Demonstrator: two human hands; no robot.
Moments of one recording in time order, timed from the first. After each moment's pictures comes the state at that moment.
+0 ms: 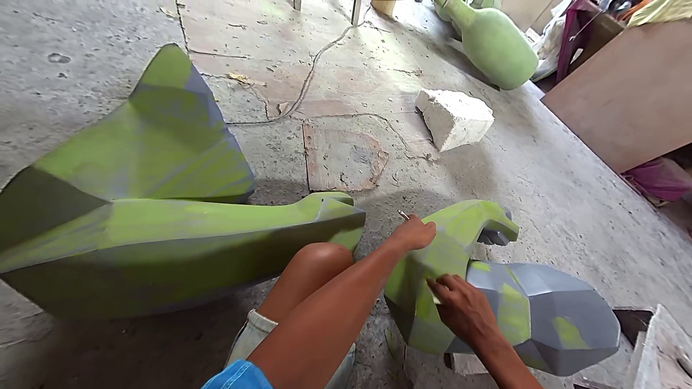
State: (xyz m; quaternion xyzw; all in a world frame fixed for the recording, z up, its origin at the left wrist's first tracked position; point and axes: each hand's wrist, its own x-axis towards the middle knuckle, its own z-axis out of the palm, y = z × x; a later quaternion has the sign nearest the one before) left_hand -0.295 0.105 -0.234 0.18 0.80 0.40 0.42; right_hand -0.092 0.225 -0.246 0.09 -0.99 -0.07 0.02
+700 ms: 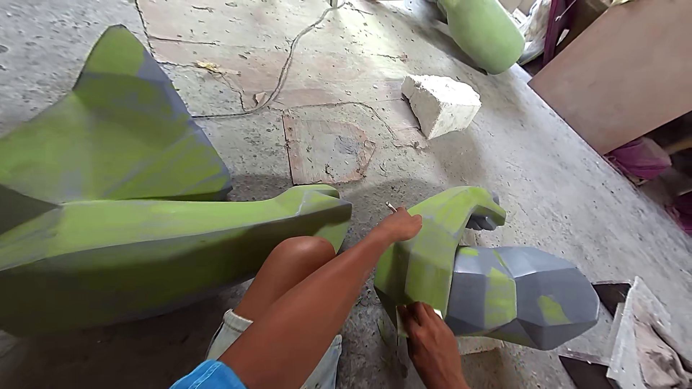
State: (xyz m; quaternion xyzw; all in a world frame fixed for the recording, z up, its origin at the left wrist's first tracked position) left_hand -0.293 0.108 -0.236 0.20 0.80 0.36 0.44; right_hand -0.018 0.157 -0.290 0.00 -1.00 -0.03 0.04
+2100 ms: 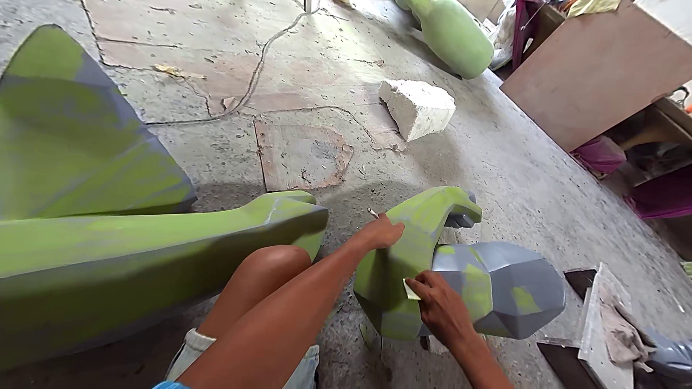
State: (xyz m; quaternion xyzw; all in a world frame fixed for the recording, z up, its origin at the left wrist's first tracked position) left_hand -0.286 0.121 -0.253 0.22 0.80 0.35 0.44; right_hand -0.053 0.237 -0.246 -0.03 -1.00 0.02 -0.04
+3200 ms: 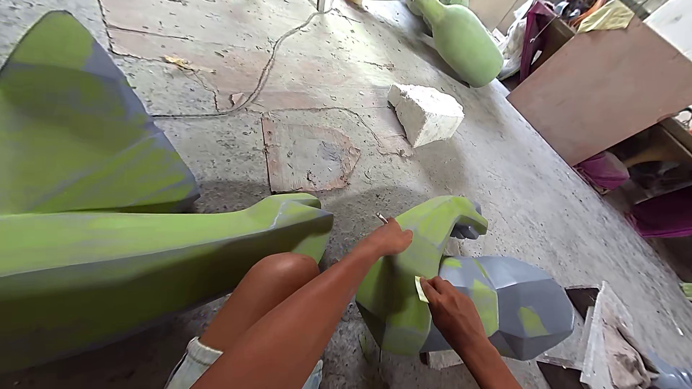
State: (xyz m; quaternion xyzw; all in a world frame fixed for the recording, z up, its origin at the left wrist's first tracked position) left_hand -0.294 0.125 -0.243 0.21 0.78 0.38 0.45; right_hand -0.070 0.254 -0.245 0.00 -0.99 -0.10 -0.01
